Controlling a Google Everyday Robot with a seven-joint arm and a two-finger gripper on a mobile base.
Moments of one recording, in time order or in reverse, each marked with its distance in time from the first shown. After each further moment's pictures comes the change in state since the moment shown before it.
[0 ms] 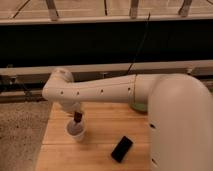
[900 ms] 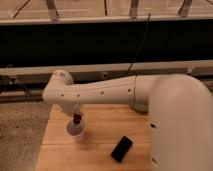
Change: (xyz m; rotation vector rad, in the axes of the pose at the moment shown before) arm -0.006 -0.005 0.006 0.017 0.005 -0.013
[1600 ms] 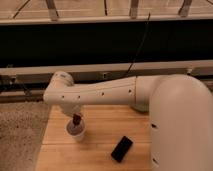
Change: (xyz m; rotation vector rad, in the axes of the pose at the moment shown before) arm -0.003 0.000 0.005 0.004 0.002 -0.004
